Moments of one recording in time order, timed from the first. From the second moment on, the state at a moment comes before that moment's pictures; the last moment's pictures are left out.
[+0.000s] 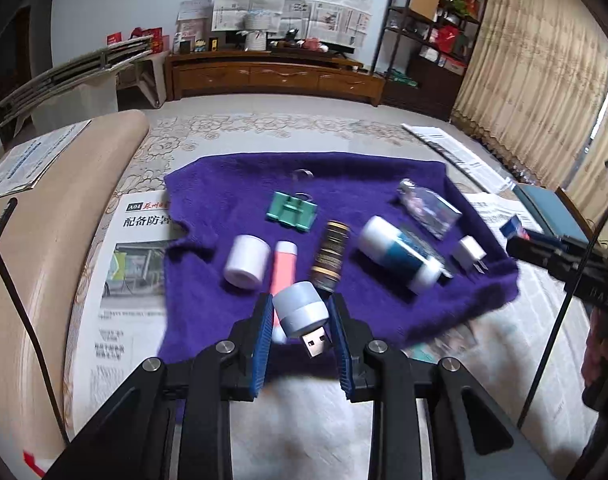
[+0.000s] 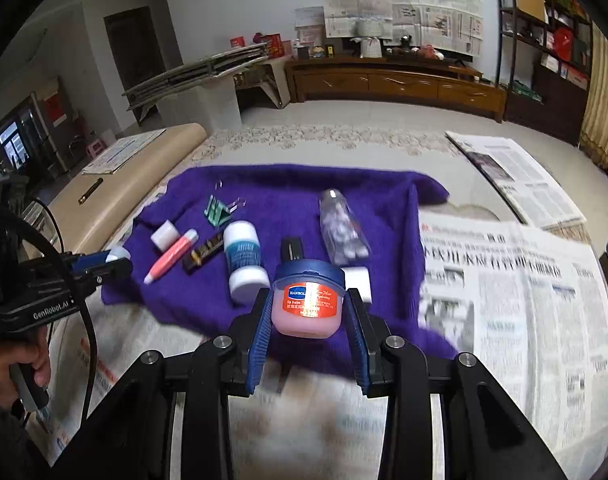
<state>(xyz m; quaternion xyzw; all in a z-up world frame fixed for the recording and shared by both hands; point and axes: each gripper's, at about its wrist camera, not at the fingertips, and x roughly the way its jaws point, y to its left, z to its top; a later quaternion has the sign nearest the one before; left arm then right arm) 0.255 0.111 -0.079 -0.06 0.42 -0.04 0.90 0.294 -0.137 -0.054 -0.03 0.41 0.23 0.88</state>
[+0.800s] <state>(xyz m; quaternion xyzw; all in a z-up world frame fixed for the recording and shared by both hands) 0.301 0.128 -0.111 0.02 0.49 -0.04 0.87 0.425 -0.034 -0.110 -0.11 0.49 0.27 0.82</state>
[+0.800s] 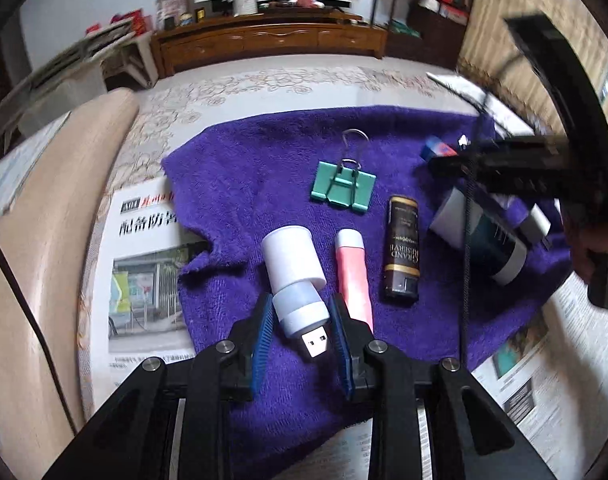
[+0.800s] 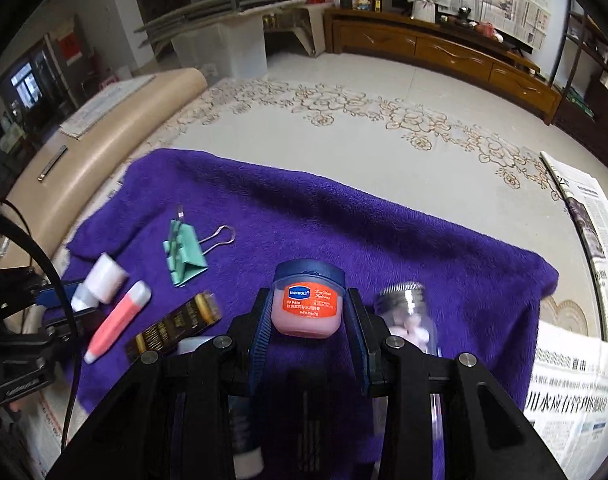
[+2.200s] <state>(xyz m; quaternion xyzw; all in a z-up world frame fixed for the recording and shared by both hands) 0.173 0.089 -0.055 -0.07 0.45 0.02 0.89 0.245 -0.125 -0.028 -0.05 0.44 0.21 0.87</state>
